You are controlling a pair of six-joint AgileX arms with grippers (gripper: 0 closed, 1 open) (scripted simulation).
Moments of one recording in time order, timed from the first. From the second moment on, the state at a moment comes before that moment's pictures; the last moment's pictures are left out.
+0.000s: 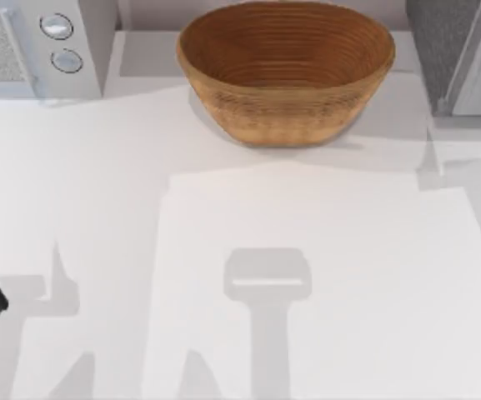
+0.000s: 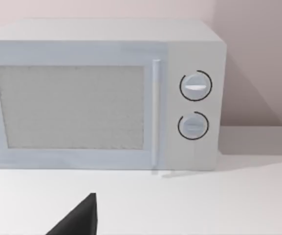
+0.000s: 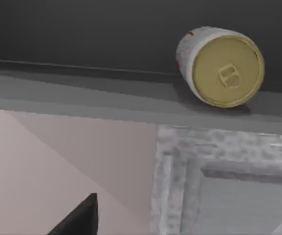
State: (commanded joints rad) left arm 0.00 0.00 0.00 0.00 0.00 0.00; right arm 0.04 0.80 1.11 -0.20 -0.01 -0.05
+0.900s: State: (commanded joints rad) left arm 0.00 0.00 0.00 0.00 0.00 0.00; right arm 0.00 0.00 0.00 0.00 0.00 0.00
